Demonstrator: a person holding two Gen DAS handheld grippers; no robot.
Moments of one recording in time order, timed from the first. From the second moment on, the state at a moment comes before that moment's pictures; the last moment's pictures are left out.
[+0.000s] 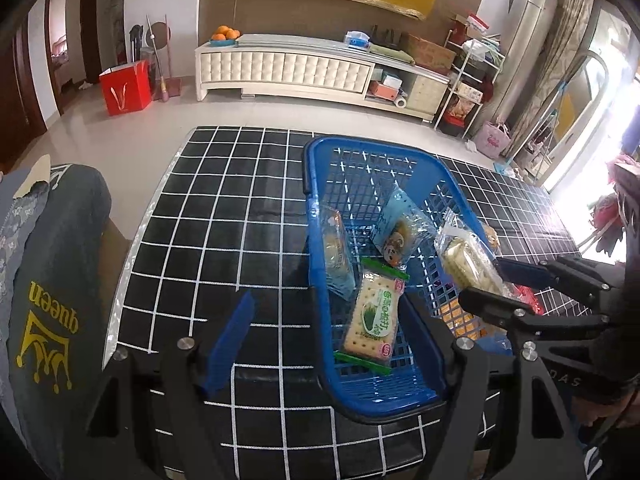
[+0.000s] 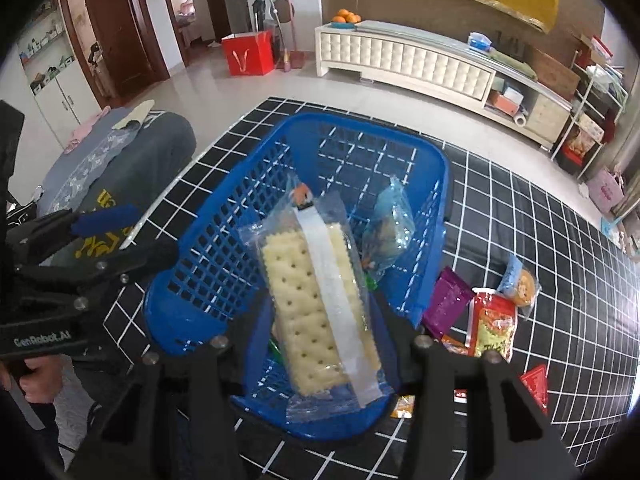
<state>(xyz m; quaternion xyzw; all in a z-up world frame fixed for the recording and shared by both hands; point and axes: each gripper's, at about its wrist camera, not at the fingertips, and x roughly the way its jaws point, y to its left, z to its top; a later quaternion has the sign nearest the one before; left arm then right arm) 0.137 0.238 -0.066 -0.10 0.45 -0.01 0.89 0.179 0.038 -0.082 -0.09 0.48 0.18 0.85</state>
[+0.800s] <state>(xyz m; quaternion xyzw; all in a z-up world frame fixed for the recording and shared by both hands) 0.087 0.160 0.011 -0.04 0.34 -0.02 0.94 0.103 -0.021 -0.002 -0.08 0.37 0.20 0.90</state>
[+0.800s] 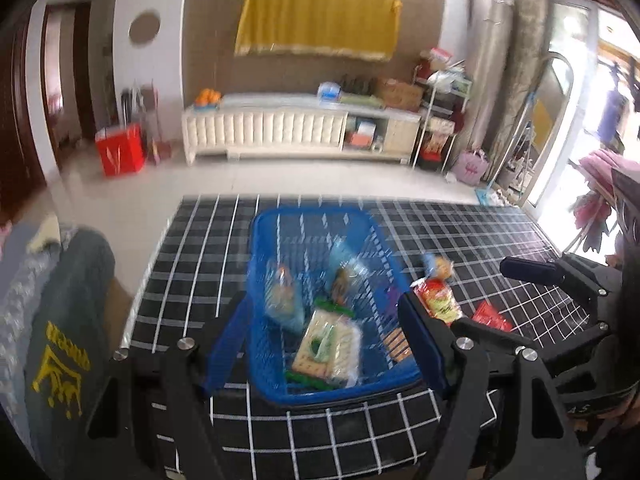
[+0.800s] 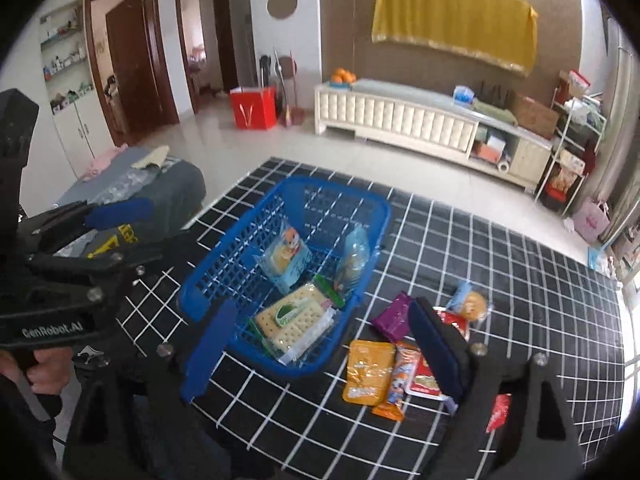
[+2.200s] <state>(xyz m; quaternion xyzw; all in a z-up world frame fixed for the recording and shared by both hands) 0.067 -0.021 -0.049 -0.01 0.40 -0.07 0.91 0.025 -0.214 -0.046 0.02 0.36 0.09 0.93</state>
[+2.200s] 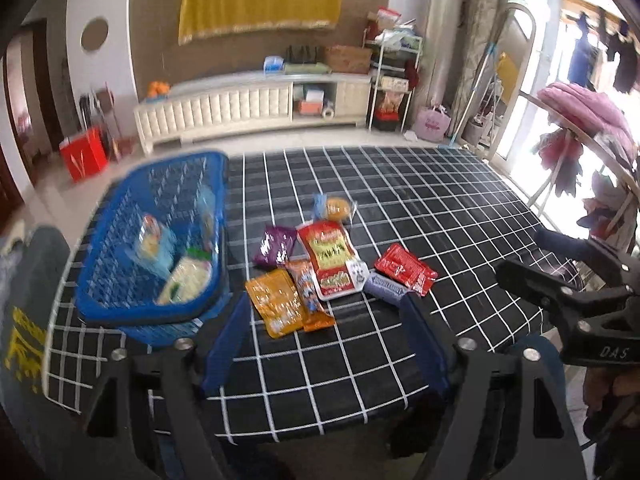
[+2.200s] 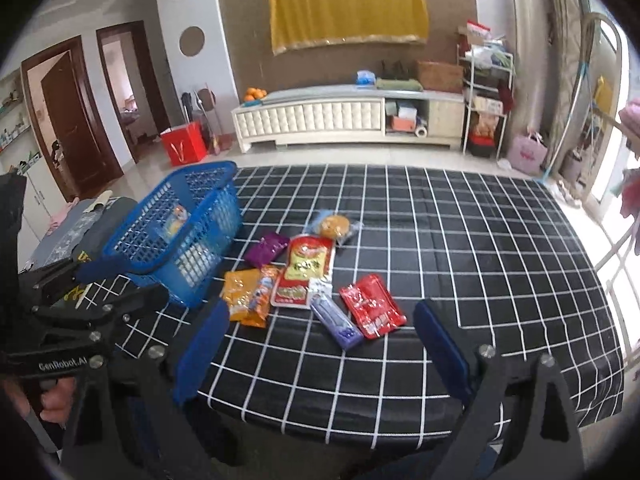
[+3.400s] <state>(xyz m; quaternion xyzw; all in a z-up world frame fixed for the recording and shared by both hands) 0.200 -0.058 -0.169 0.02 0.54 -0.04 0.84 0.118 -0.276 -0.151 0.03 0.49 0.06 0.87</state>
